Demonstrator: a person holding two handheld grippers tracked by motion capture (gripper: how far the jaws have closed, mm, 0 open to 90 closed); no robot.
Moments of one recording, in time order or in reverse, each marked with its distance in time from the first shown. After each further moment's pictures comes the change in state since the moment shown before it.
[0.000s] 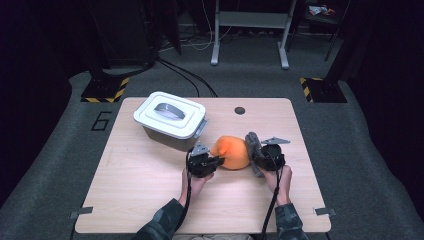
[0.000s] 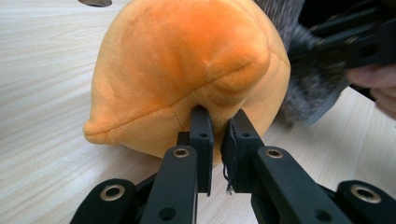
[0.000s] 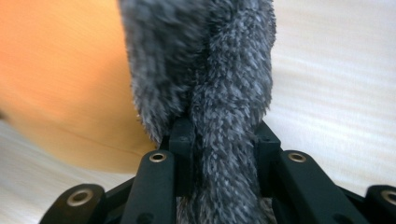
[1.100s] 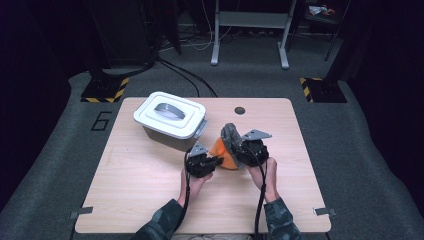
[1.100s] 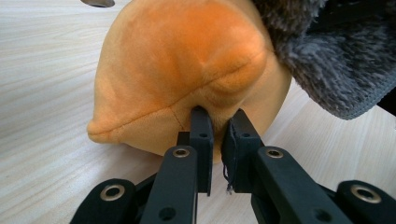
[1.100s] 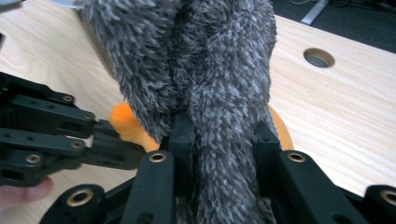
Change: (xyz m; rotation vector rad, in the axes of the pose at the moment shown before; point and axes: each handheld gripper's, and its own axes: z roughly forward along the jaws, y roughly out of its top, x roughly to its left) left arm 0.002 -0.002 -0.002 -0.008 -0.001 0.004; right arm 0.065 0.042 -0.028 -0.120 0.087 -0.201
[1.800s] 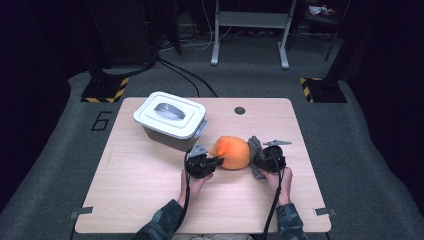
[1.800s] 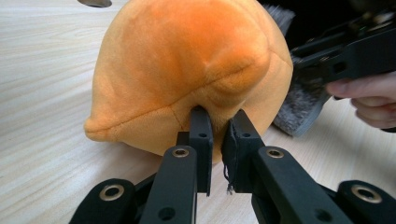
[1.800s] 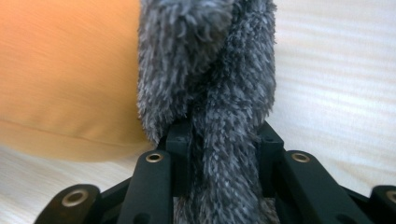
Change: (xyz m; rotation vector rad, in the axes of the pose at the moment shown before) left arm 0.001 -0.002 0.000 -0.008 -0.013 -0.012; right arm -0.069 -0.072 0.028 0.163 -0.047 0.262
